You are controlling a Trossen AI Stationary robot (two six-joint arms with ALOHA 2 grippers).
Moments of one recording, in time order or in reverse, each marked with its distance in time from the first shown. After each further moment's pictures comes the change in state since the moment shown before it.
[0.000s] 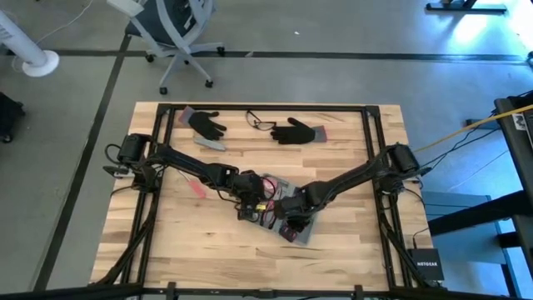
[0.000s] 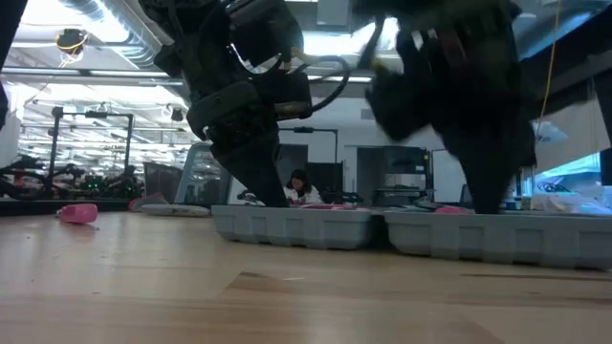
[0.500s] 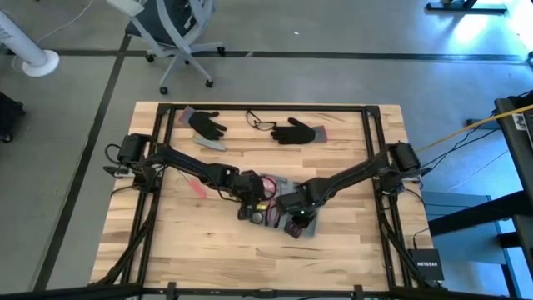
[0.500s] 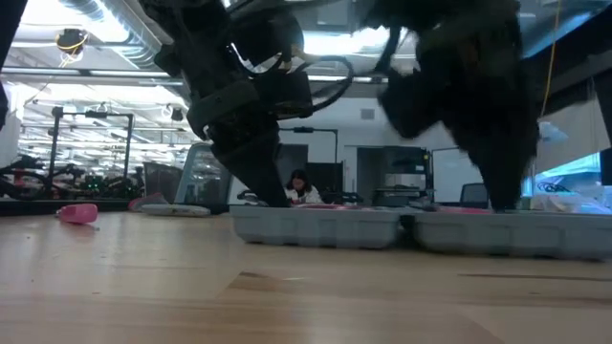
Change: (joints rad) left arm 0.001 0.000 0.001 -0.004 -0.004 0.005; right arm -0.029 -0.064 -0.008 -0.115 0.008 -0.057
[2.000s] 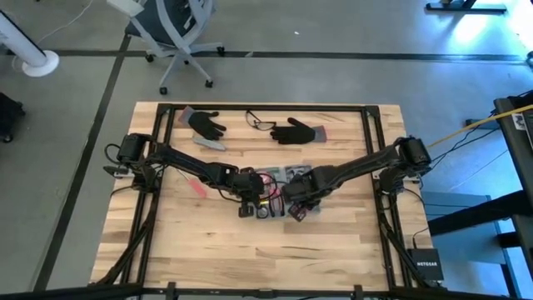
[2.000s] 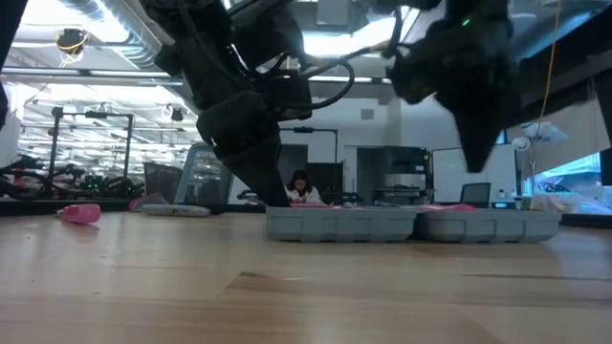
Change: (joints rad) left arm 0.001 -0.001 0.000 -0.005 -0.058 -0.017; right arm -0.075 -0.081 0.056 -0.274 0.298 0.007
